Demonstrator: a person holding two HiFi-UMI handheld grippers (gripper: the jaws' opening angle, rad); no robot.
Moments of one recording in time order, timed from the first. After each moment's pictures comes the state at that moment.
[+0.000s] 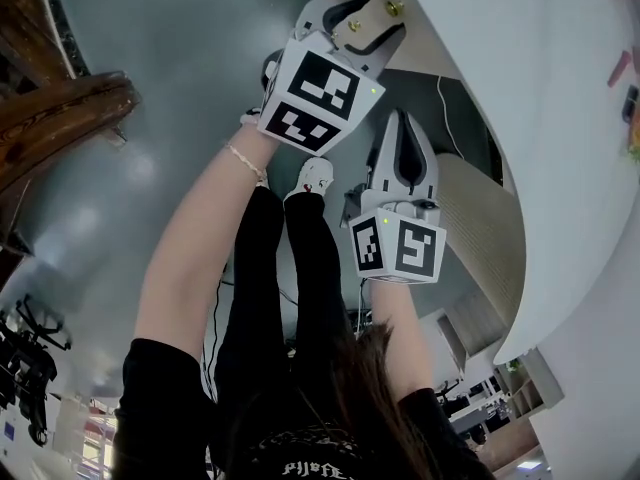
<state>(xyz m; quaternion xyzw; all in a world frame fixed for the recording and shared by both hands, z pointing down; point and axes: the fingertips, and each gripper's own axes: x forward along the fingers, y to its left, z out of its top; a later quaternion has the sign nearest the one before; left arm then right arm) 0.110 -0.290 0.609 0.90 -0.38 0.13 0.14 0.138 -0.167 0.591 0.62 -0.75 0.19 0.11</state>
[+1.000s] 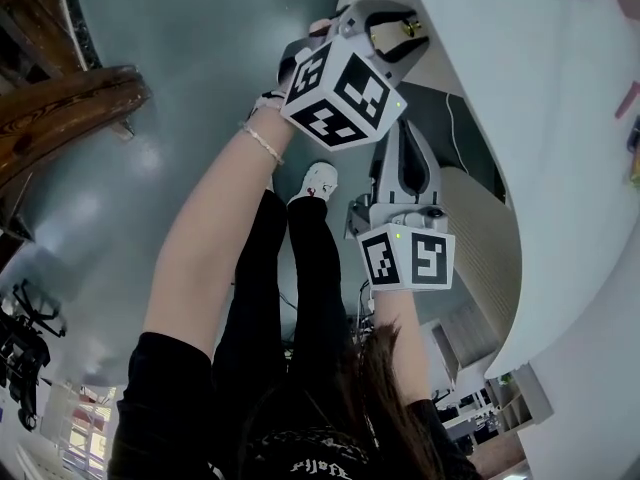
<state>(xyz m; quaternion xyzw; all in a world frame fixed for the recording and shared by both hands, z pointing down) 0.134 -0.303 0.616 0.93 -0.32 0.18 0.06 0.120 -0.180 0.587 0.57 -0.78 0.23 0.08</state>
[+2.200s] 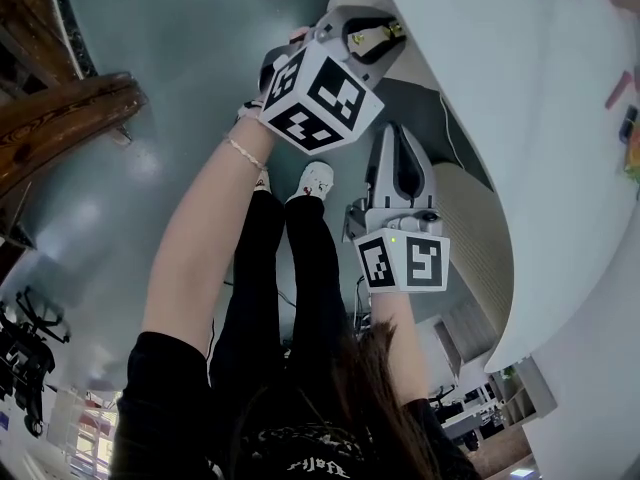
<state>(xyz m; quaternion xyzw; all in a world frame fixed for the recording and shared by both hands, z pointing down) 0.126 -0.297 0.618 0.93 -0.31 0.19 0.08 0.130 -0.176 0.581 0.58 -0.78 0.23 0.08</state>
